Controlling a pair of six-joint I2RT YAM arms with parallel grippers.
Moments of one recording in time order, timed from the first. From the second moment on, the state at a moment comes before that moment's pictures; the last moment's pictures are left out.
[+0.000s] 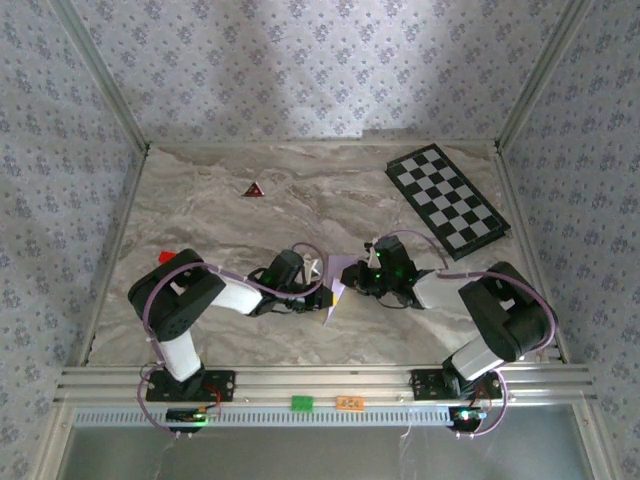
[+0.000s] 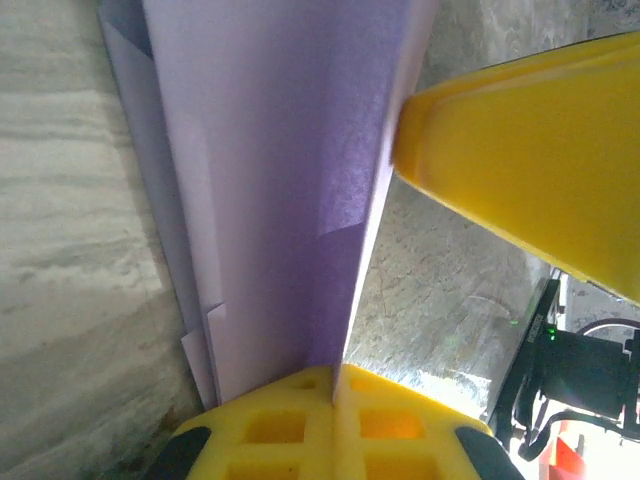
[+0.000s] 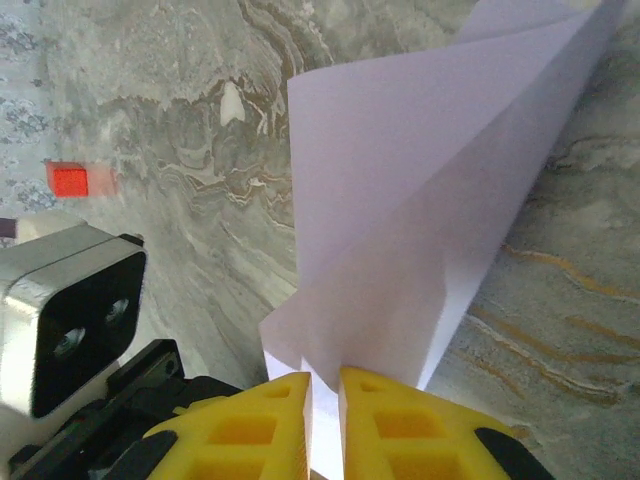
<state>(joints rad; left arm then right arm) -0.82 1.76 0.57 0.48 0.55 -0.95 0.57 1.53 0.50 0.31 -0.45 0.93</state>
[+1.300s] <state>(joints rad) -0.79 1.79 0.45 0.77 0.53 -1.14 0.57 1.61 0.55 0.31 -0.50 0.89</state>
